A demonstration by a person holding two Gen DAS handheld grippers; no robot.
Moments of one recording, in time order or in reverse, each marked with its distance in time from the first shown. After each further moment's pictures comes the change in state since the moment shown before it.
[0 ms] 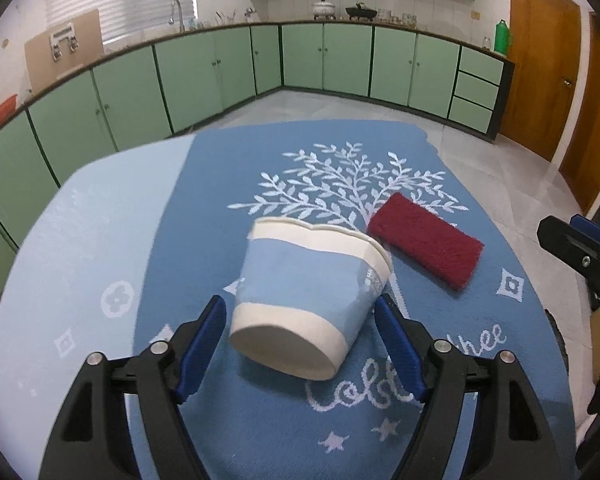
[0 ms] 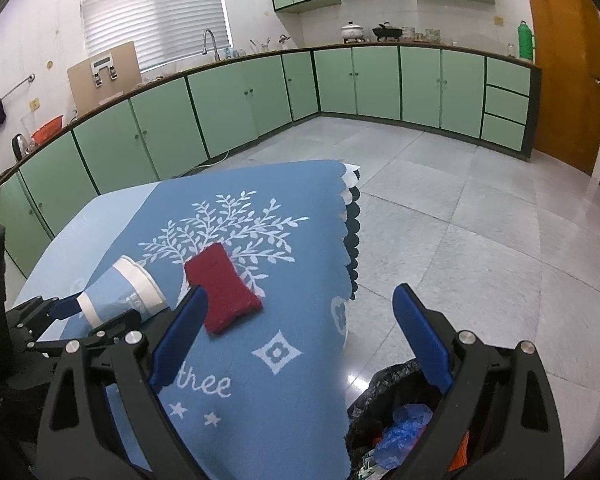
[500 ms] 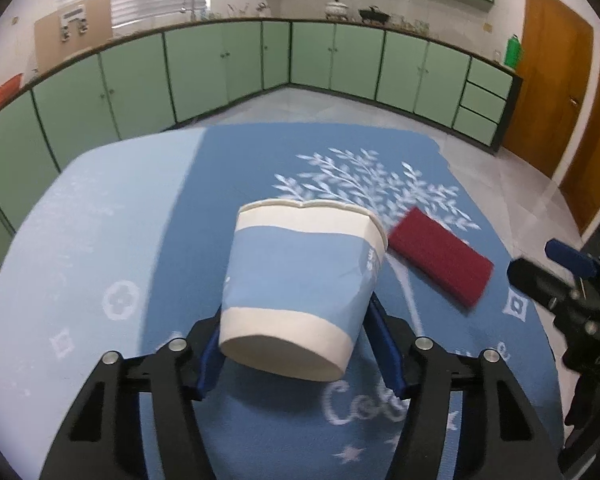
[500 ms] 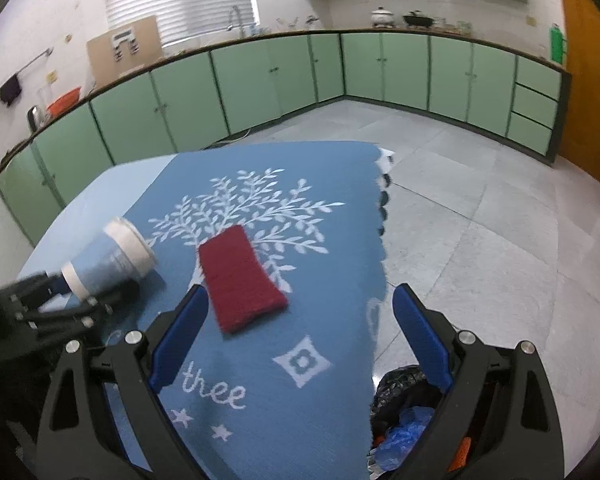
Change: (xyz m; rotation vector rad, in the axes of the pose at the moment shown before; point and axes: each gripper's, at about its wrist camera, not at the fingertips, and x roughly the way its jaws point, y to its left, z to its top) left arm -0.004 0.023 0.004 -0.076 -0.009 -0.007; right arm 0.028 0.019 0.007 -0.095 0.078 0.069
